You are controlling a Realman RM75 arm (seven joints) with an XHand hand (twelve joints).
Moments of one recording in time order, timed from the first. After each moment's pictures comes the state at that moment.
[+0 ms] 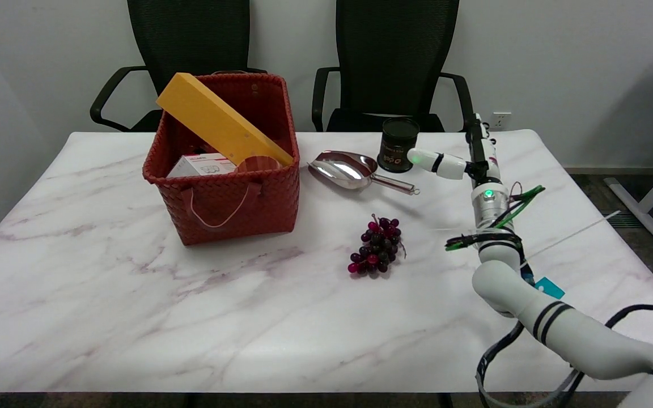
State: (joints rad) arm 0.29 -1.12 -1.96 0.99 1.49 0.77 0.49
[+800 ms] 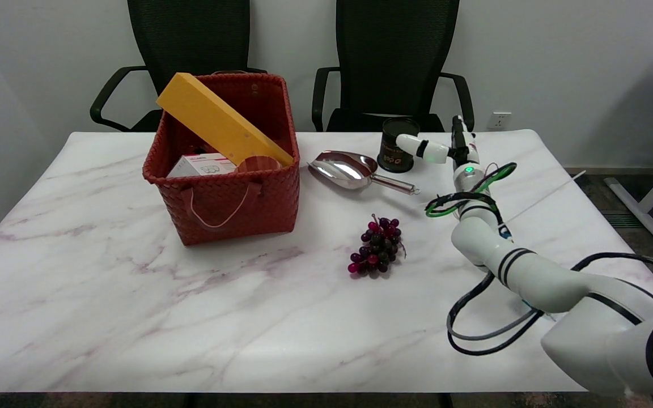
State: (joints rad) arm 0.65 -1.21 -2.06 0.50 1.49 0.60 0.65
